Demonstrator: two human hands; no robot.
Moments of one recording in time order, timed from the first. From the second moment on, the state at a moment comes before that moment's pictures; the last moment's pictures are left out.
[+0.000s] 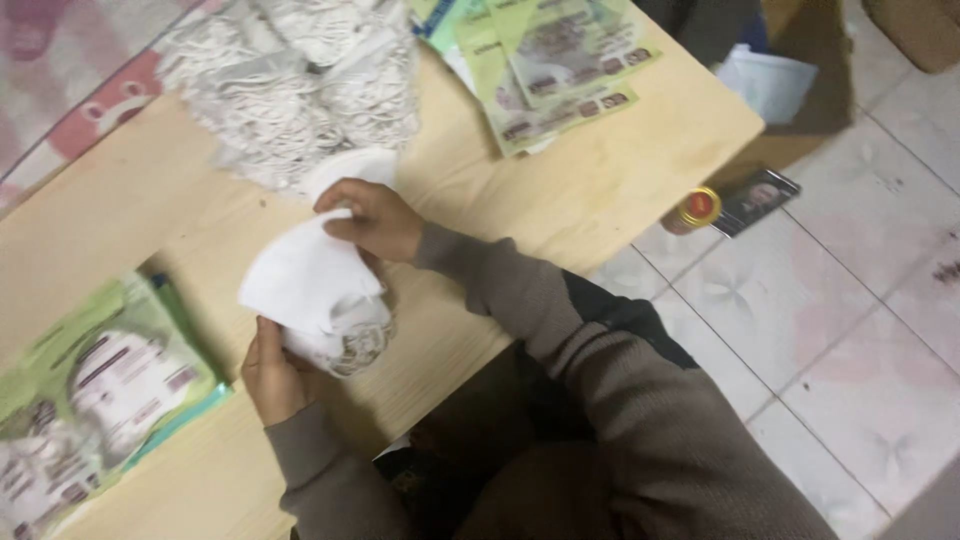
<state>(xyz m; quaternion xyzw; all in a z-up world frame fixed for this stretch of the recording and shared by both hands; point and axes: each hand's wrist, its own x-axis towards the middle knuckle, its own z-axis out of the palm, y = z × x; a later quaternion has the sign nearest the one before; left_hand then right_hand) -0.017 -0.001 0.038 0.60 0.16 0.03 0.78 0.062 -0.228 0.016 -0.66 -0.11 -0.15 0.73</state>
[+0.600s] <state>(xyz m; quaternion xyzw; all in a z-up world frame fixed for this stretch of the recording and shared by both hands) -0.014 -0.012 0.023 0.50 0.18 0.01 0.85 0.039 -0.229 0.026 -0.82 -0.07 -0.04 0.57</state>
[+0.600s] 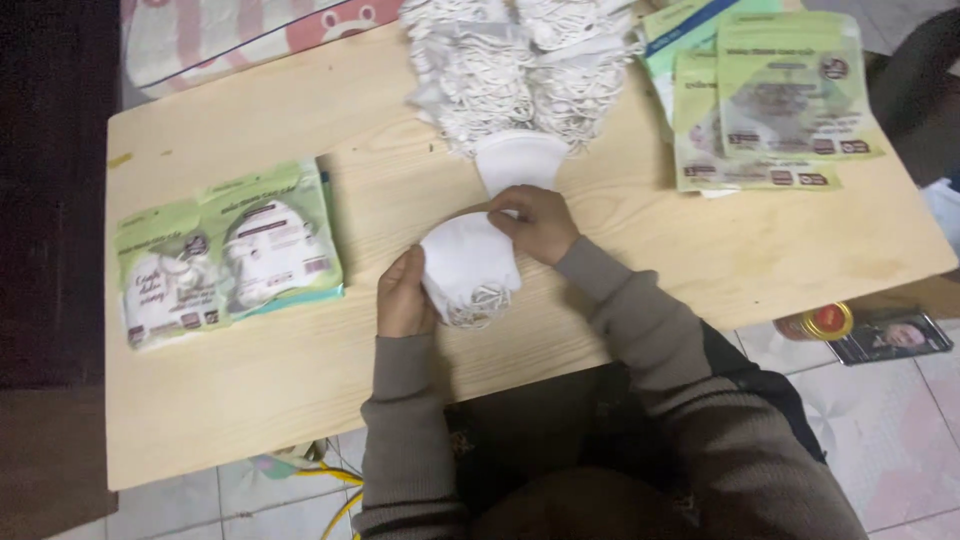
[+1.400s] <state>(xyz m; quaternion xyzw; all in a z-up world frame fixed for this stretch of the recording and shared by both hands) 0.017 0.047 -0.102 0.33 0.21 -0.18 0.90 0.034 -0.229 0.026 -0.83 -0.06 0.06 0.55</state>
